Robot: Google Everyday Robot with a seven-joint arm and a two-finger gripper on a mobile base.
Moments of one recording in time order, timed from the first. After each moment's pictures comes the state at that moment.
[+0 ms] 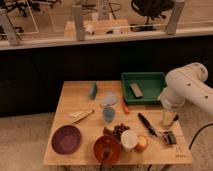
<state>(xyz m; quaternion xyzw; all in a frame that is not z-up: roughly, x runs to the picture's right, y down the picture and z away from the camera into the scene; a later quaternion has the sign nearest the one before) 0.286 0.111 0.683 -0.28 0.02 0.02 0.96</state>
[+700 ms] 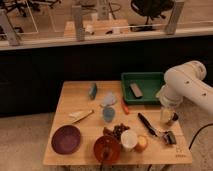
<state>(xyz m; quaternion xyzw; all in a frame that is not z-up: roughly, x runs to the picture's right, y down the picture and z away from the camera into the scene) 0.269 0.087 0.695 -0.26 0.01 0.02 0.96</state>
